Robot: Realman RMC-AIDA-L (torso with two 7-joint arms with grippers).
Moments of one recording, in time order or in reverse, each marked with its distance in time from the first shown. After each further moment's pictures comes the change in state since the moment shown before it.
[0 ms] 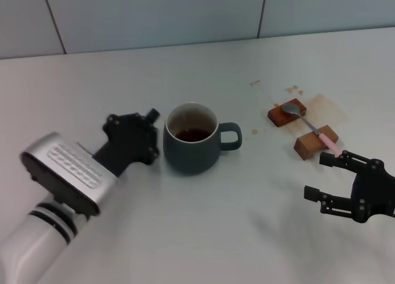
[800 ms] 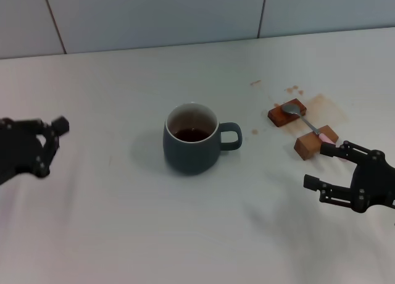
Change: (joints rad) left arm 0.215 0.068 0.314 0.778 0.314 0.394 -1.090; right arm 0.014 0.007 0.040 0.000 0.002 -0.003 0.001
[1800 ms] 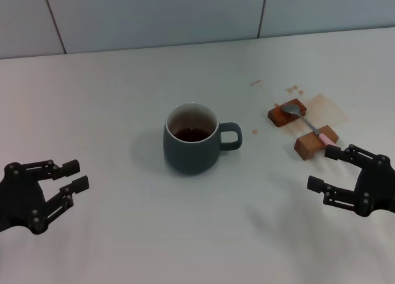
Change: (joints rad) left arm 0.087 0.010 0.083 0.084 0.075 0.230 -0.171; right arm -0.022 0.009 0.037 0.014 0.000 -0.020 0.000
